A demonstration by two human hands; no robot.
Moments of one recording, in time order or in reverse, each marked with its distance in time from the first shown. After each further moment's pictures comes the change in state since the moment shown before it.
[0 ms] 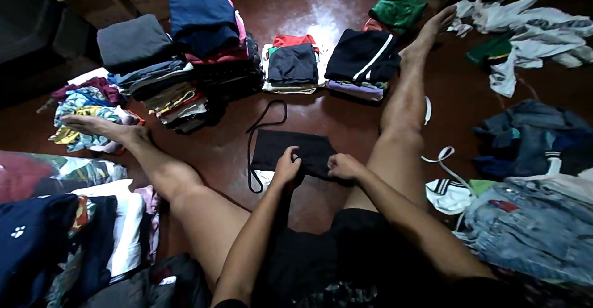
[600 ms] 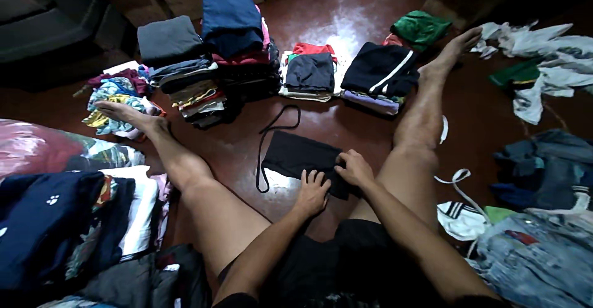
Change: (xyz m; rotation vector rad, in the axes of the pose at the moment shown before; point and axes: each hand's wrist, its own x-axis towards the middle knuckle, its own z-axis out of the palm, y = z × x) left_hand -0.034 -0.022 0.094 0.681 0.018 0.491; right_hand 0.007 -0.005 -0.005 -0.081 0.303 -0.050
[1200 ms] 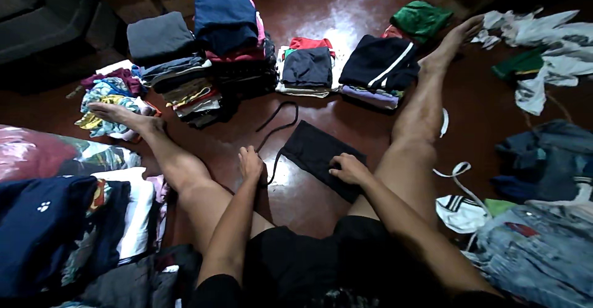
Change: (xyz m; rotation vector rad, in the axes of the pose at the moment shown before) left_hand -0.015 -0.156 -0.093 -0.155 0.210 -0.970; right_hand 0.005 0.005 0.010 -0.011 -0.210 -0.067
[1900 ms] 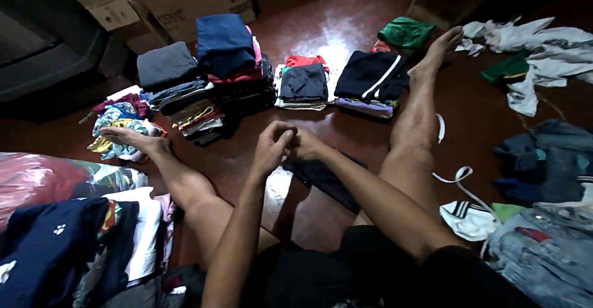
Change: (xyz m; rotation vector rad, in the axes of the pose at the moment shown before) left_hand -0.075 0.116 -0.152 -0.922 -0.229 0.731; right_hand 0.016 -0.156 -0.079 0.438 0.219 -0.633
